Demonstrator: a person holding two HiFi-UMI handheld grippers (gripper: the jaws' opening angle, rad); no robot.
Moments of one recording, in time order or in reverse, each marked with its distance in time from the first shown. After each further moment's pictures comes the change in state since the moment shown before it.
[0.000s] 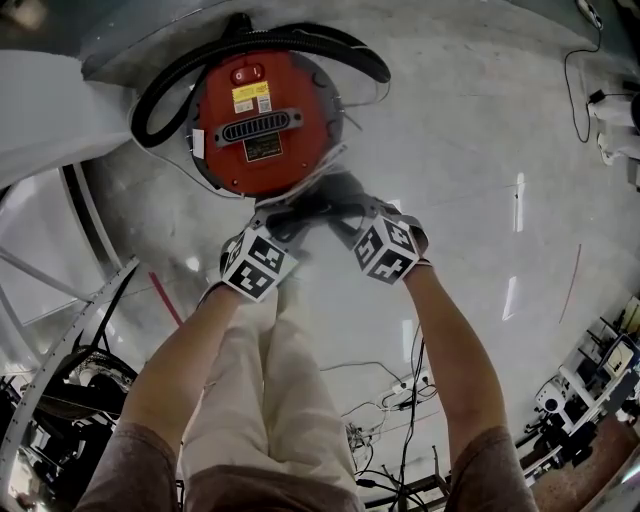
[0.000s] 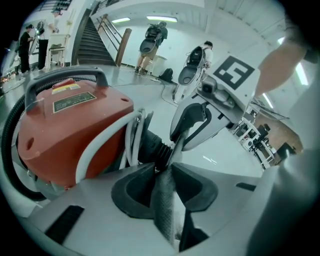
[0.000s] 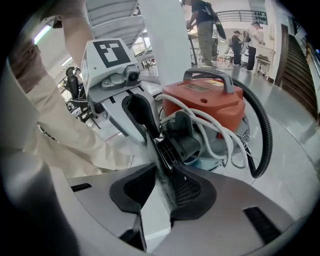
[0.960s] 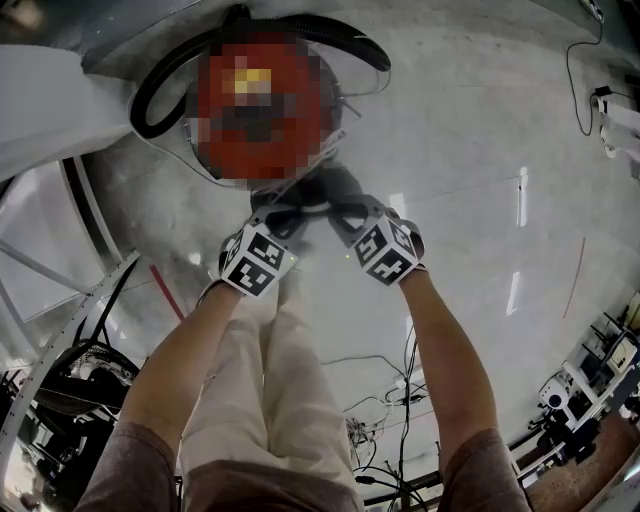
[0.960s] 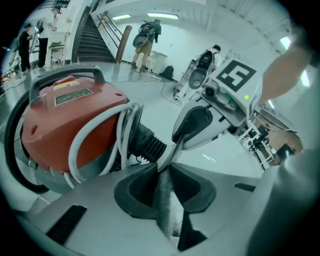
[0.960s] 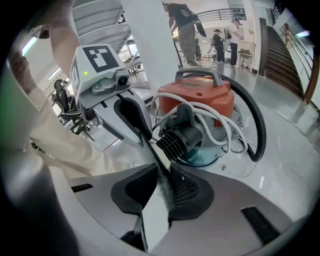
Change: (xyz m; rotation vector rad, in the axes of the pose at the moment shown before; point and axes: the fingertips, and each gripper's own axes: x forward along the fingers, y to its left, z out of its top) left arm -0.006 -0.016 -0.011 -0.013 0.028 0.005; right arm -0.003 0.016 -0.008 0.155 -0.051 -0.058
